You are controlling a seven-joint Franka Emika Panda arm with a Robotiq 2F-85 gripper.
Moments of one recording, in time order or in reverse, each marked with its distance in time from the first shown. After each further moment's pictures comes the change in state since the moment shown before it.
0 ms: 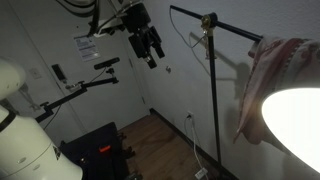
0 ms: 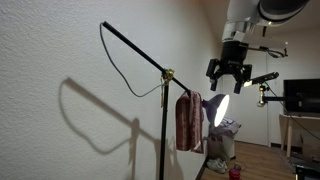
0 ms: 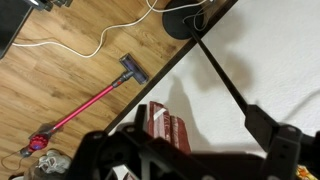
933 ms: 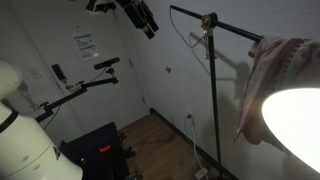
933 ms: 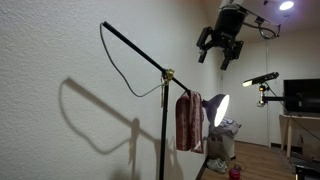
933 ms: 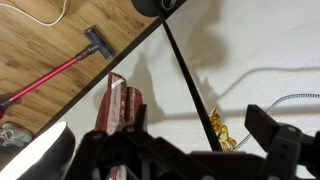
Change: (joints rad) arm 0.086 -0.081 0.006 0.097 0.002 -0.012 -0.020
